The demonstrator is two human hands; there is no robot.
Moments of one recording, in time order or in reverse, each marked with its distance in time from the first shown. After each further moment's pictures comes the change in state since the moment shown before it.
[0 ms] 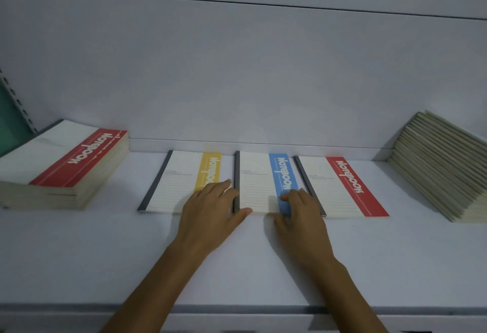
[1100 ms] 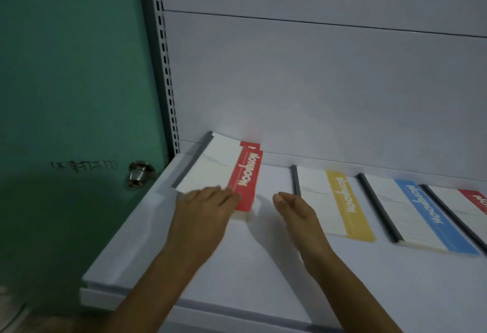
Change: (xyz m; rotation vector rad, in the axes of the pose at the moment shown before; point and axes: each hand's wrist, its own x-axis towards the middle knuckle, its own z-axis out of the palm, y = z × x) left_hand -0.088 -0.247 -0.153 0.292 0.066 0.090; right_hand 0.004 -0.260 0.150 0.717 -0.297 0.325
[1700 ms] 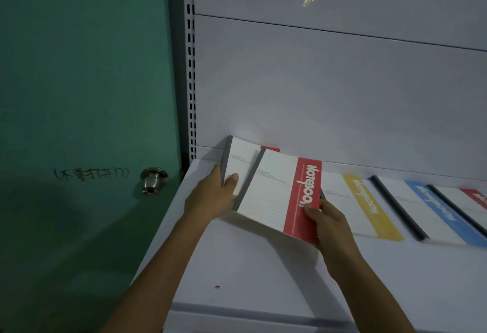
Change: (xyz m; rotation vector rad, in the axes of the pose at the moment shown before) left_hand 0.036 -0.087 0.025 -0.765 -0.263 -0.612; right_hand -0.005 -0.012 0.042 0.208 0.234 0.139
